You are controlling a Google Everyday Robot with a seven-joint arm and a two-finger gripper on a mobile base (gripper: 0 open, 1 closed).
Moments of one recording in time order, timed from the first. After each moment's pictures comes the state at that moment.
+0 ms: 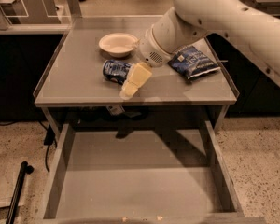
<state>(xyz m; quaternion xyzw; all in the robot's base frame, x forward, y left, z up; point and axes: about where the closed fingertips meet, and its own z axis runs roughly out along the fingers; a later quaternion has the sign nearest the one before) 0.605 0.021 0.889 -0.63 0.69 0.14 0.32</state>
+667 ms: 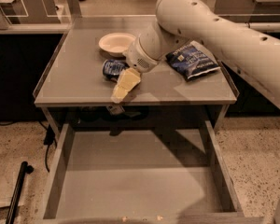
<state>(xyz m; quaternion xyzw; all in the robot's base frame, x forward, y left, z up) 0.628 0.049 0.852 -0.64 0.69 0.16 0.30</state>
